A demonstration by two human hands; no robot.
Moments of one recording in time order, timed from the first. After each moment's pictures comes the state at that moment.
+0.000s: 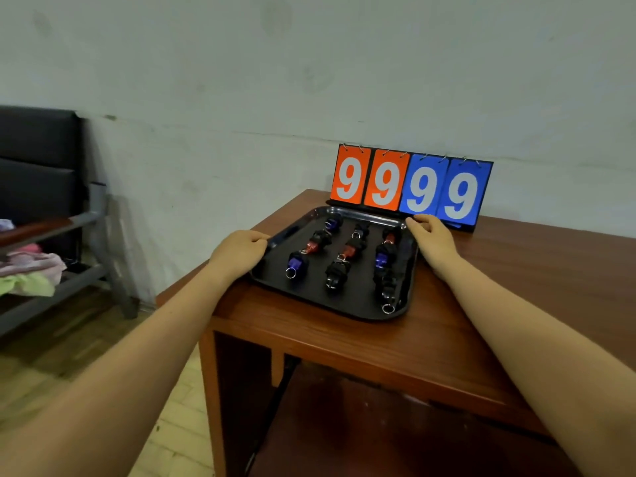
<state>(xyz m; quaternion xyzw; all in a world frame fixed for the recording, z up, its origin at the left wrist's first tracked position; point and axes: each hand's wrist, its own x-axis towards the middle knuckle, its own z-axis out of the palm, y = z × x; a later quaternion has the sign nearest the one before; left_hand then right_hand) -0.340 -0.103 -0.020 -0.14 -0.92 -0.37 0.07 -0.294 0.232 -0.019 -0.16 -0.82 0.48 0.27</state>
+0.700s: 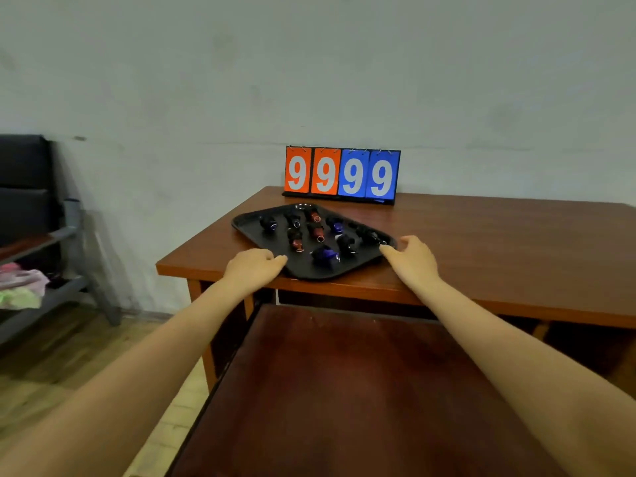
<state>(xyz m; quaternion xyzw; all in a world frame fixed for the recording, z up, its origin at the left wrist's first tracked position) -0.168 -0.058 -0.019 -0.21 -0.95 -0.21 0.04 -0.064 0.200 -0.023 -0.26 -0.87 0.35 0.24</state>
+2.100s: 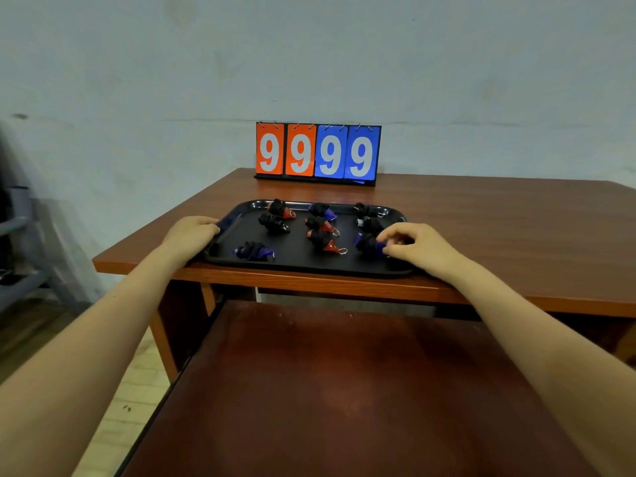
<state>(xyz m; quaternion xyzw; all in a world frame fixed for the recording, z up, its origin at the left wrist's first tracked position) -0.245 -0.065 -0.022 -0.15 -0.90 -0.40 0.04 -0.042 0.262 -0.018 -0.05 -0.91 0.39 0.15</state>
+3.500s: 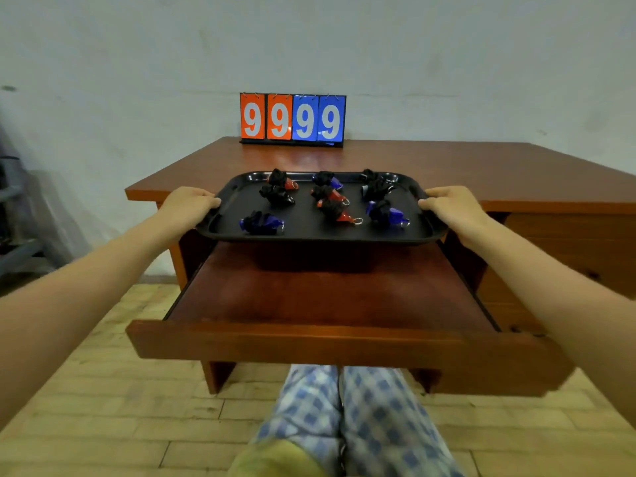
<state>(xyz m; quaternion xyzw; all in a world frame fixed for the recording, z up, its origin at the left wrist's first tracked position) -0.041 -0.120 -0.013 -0.17 -0.88 -0.45 0.03 0.163 0.197 -0.007 -0.27 -0.82 0.42 0.27</state>
